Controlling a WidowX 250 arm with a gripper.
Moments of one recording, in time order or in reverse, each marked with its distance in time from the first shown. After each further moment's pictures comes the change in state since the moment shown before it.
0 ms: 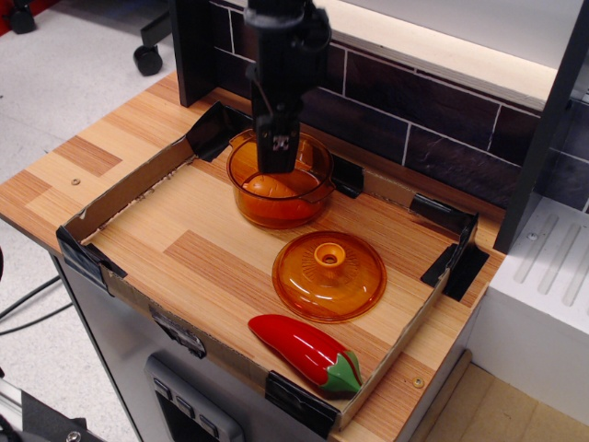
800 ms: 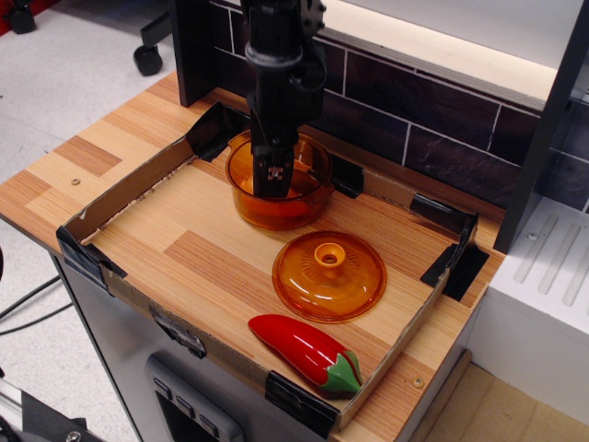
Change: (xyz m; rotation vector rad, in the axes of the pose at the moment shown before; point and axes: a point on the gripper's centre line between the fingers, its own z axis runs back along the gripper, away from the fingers) arm -0.004 0.003 -0.028 0.014 0.037 -0.028
